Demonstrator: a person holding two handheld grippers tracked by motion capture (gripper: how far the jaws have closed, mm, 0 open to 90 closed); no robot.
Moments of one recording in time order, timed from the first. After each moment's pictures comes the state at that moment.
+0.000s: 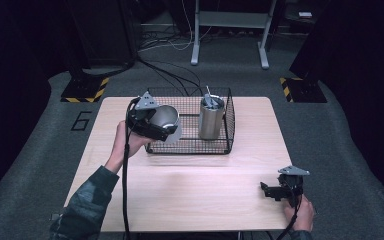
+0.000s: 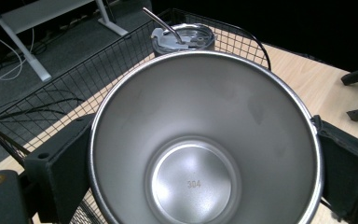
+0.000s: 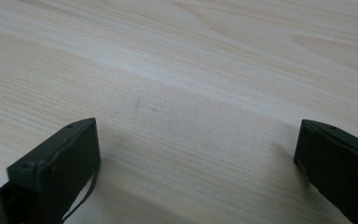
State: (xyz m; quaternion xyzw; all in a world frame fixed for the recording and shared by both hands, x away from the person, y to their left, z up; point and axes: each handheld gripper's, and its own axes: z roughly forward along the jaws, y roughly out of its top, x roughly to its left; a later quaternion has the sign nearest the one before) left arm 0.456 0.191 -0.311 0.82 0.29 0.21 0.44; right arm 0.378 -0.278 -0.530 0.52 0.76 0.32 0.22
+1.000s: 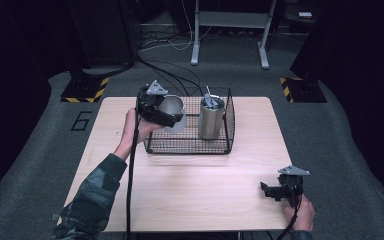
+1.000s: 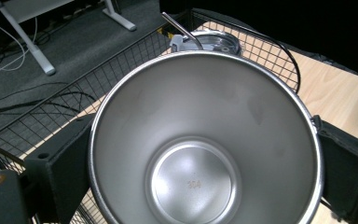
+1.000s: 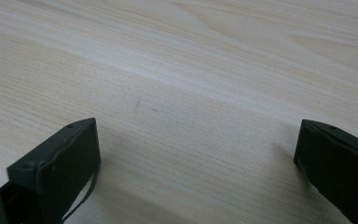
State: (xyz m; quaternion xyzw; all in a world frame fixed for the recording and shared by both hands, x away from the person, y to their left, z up) left arm 0.499 0.175 -0.308 0.83 0.31 0.21 0.42; right arm 0.378 -0.278 -0.530 0.52 0.76 0.32 0.22
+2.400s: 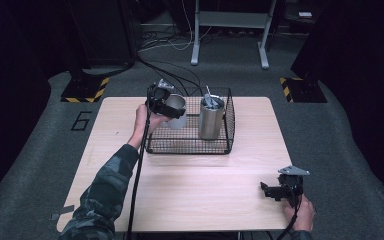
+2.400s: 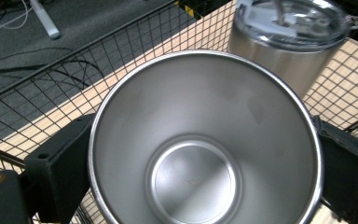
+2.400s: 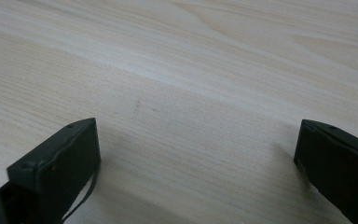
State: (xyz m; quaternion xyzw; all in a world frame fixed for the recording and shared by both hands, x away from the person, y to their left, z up) left arm 0.571 0.167 -0.359 0.82 0.37 0.19 0.38; right arm 0.378 -0.278 -0.530 0.52 0.76 0.32 0.22
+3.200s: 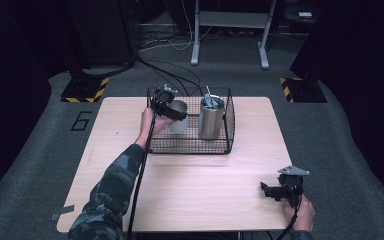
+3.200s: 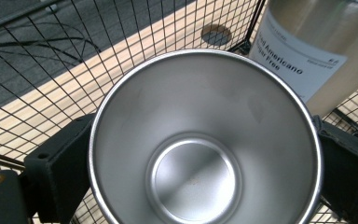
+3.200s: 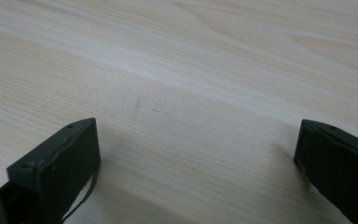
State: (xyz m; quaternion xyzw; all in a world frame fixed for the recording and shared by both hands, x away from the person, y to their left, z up) left arm 0.595 0.157 -0.394 0.83 0.39 0.17 0.35; right arm 0.378 -0.278 -0.530 0.52 0.76 0.32 0.22
